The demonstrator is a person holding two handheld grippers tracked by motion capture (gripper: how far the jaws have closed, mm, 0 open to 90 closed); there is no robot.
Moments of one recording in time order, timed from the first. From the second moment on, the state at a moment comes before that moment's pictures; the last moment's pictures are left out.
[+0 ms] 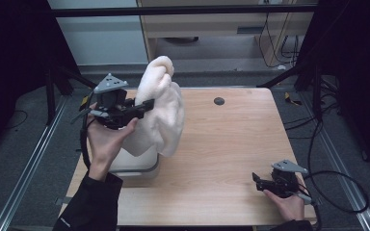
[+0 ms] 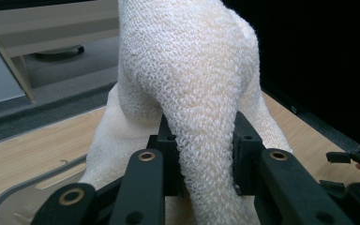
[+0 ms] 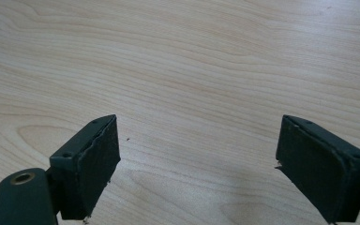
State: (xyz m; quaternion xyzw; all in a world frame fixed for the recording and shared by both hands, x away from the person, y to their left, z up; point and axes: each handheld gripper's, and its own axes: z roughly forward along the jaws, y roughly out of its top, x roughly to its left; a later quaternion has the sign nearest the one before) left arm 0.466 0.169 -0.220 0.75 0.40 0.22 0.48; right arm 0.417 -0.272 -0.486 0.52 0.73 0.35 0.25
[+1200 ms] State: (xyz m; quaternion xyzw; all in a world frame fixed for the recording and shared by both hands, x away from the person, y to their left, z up) left arm 0.494 0.090 -0.269 0.79 0.37 0.17 0.45; right arm 0.418 -0.271 -0.487 0.52 0.74 0.35 0.26
